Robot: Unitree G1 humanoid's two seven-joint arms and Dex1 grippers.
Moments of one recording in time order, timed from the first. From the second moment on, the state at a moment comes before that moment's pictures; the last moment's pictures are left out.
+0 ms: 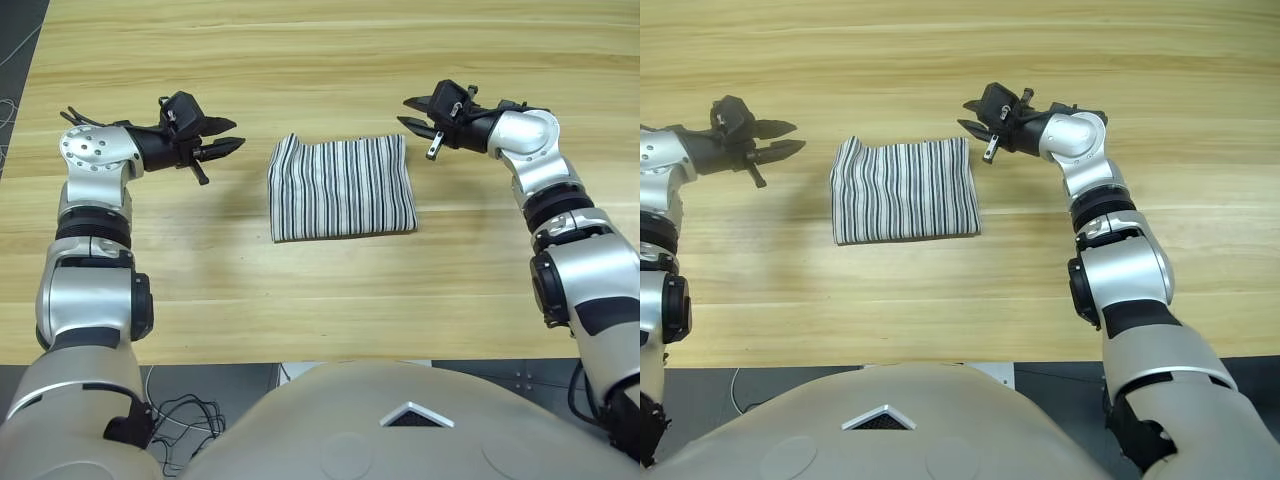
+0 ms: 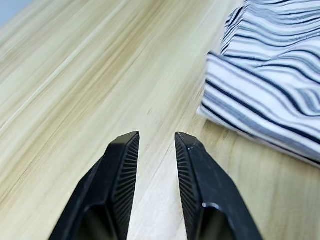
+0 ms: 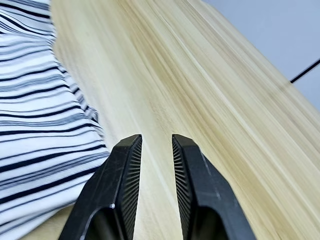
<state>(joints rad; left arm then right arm) -0.62 0.67 -0.12 1.09 -0.05 -0.44 -1.08 -0.79 -0.32 0.26 1.18 -0.12 -0.52 0.72</state>
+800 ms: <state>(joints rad) -0.46 0.63 -0.06 0.71 -0.14 -0.46 -1.17 -0.81 -0.01 0.44 1.24 -0.29 -0.38 0.58</state>
